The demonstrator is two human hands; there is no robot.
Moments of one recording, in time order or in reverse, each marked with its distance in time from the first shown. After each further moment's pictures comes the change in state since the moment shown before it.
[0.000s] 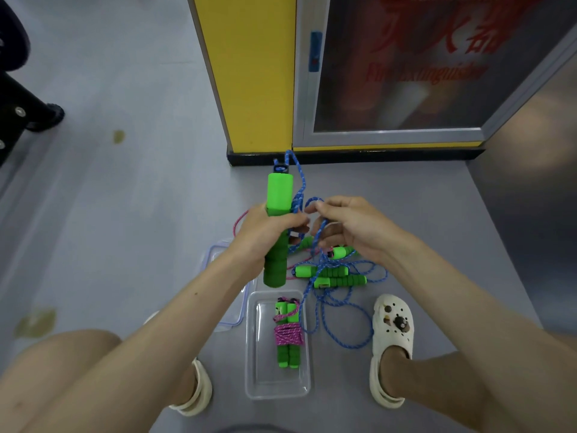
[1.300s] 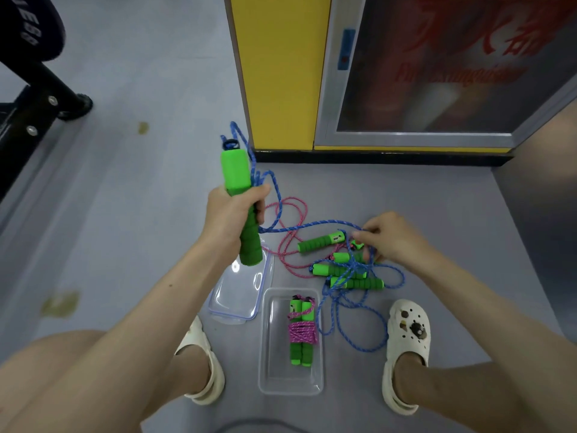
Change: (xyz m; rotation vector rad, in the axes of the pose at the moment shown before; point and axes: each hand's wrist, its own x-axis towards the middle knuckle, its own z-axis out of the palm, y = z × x) left_hand -0.007 0.015 -0.065 -0.119 0.321 0.112; right_hand 0.014 0.030 -0.021 -0.899 0.181 -0.039
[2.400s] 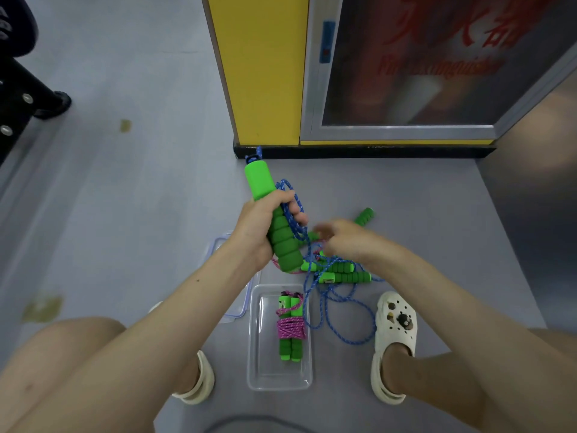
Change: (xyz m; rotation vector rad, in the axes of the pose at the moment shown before) left_hand -0.011 -0.018 0.059 -0.405 -0.215 -0.335; right_hand -0.006 -0.028 0.020 0.088 -0.303 0.084
